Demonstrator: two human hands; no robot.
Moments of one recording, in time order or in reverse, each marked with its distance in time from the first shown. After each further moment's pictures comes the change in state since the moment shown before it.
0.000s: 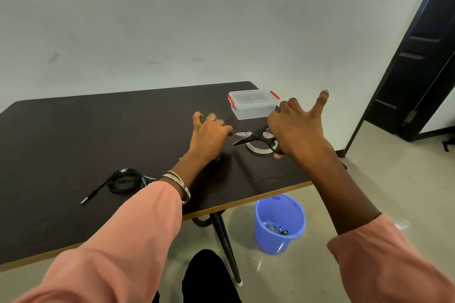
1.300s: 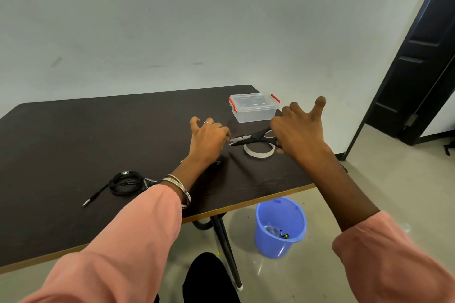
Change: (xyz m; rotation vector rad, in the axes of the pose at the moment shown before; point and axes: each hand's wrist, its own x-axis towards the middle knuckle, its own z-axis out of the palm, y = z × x) left_hand -0.003 -0.003 0.001 -0.093 0.039 -0.066; right_hand 0.011 0.005 0.015 -0.066 0.071 0.000
